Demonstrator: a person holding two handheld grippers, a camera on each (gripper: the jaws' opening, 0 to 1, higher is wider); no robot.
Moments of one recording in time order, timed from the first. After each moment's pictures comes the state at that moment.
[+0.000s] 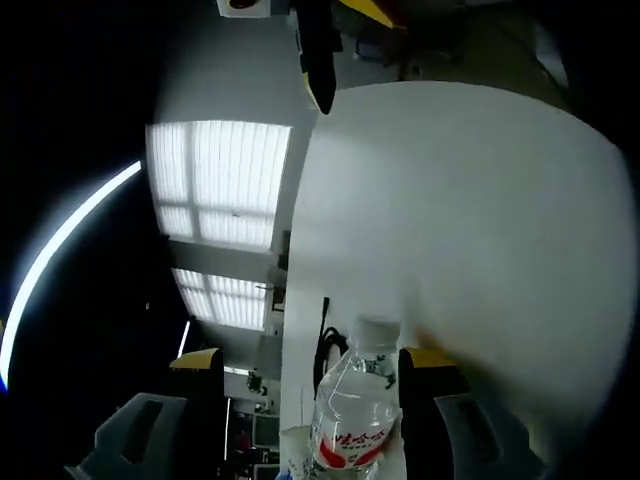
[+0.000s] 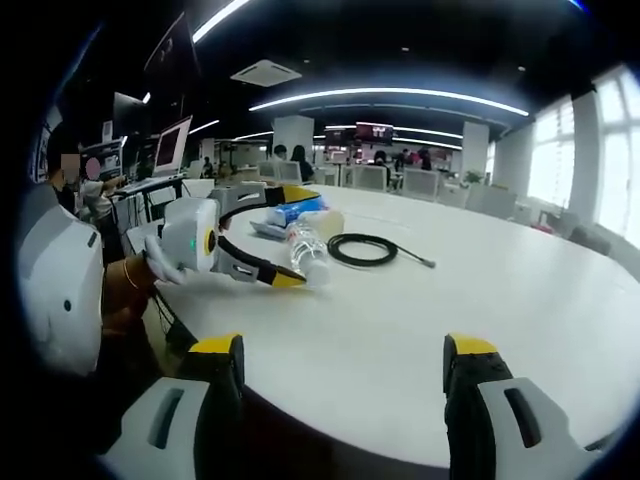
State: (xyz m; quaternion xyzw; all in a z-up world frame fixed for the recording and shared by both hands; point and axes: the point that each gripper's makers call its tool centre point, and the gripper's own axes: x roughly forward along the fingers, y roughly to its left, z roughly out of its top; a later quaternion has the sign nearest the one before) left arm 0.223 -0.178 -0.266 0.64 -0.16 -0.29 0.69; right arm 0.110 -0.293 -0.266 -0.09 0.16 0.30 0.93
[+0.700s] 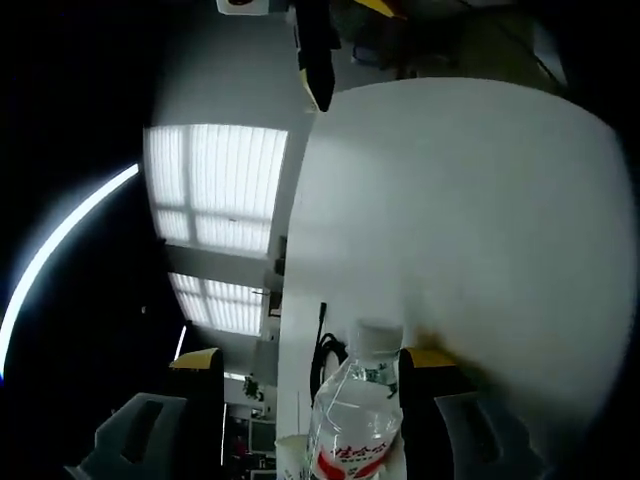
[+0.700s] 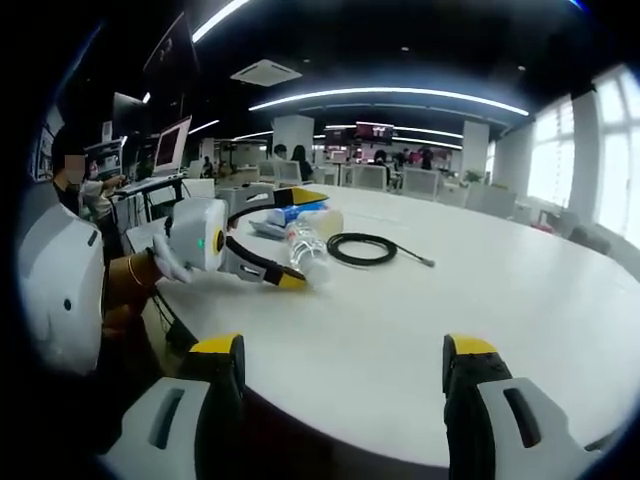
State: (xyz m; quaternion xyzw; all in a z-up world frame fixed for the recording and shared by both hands) left arm 0.231 -0.185 -0.269 0.63 -0.17 -0.31 0.69; right arm 0.110 -0.295 -0.266 -0.10 0.17 0.30 0.93
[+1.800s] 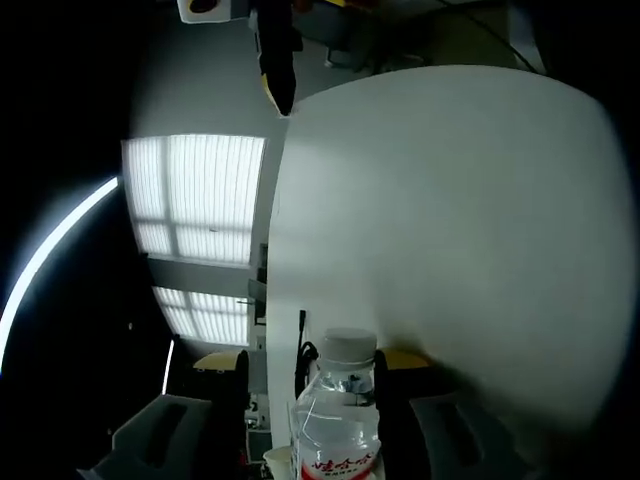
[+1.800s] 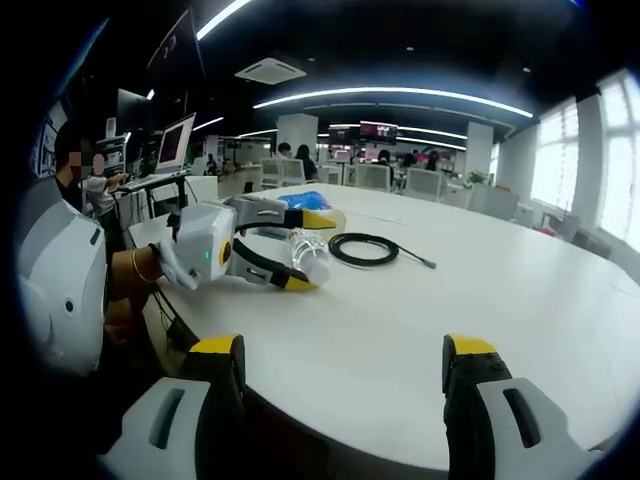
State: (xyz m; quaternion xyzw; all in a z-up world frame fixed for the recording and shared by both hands) left arm 0.231 -0.192 -0.289 0.66 -0.16 -0.34 0.65; right arm 0.110 -0.295 -0.265 -0.10 0.17 0.31 0.93
